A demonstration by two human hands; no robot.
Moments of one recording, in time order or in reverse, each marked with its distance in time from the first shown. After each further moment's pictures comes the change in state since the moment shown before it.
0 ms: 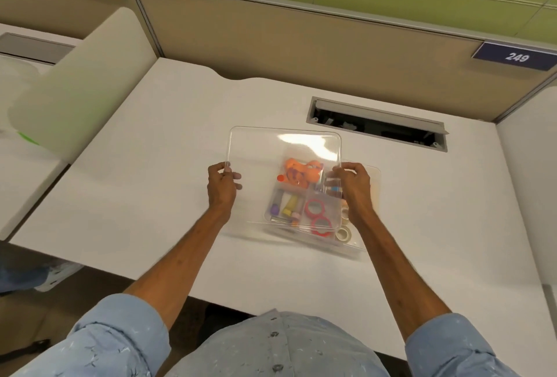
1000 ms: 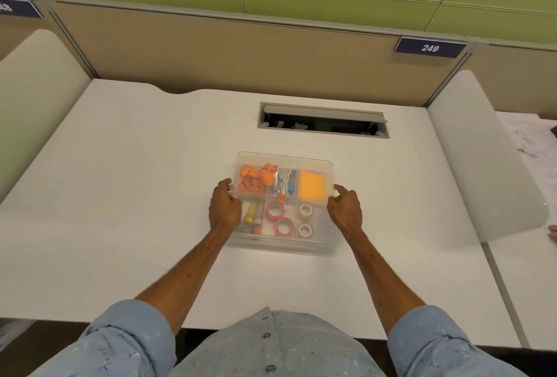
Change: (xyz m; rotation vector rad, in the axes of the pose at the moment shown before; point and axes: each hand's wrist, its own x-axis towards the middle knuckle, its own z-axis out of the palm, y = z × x) left_hand -0.039 -0.020 0.090 0.522 -0.153 0.227; right_hand -0.006 0.044 -0.102 -0.750 0.212 -0.042
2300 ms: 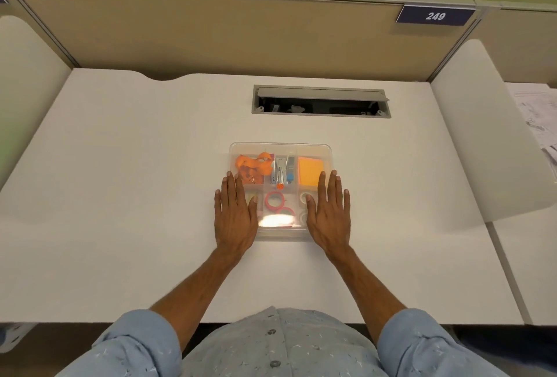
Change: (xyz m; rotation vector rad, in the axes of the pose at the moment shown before) left_hand -0.035 -0.033 0.030 0.677 0.004 0.409; right_hand -0.040 0.022 0.052 -0.451 0.100 -0.320
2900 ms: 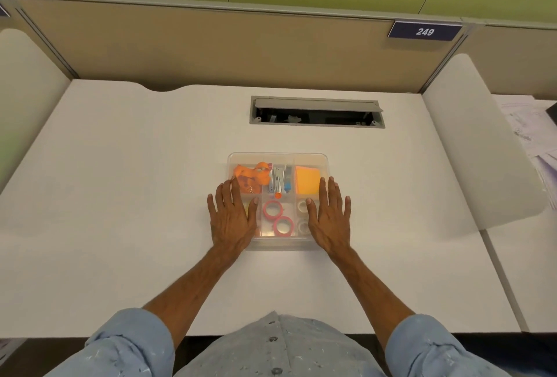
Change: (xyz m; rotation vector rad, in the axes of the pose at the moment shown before) left_hand 0.015 0.004 -0.017 0.044 0.027 -0.026; right_hand 0.009 0.002 -0.012 0.082 -0.064 0.041
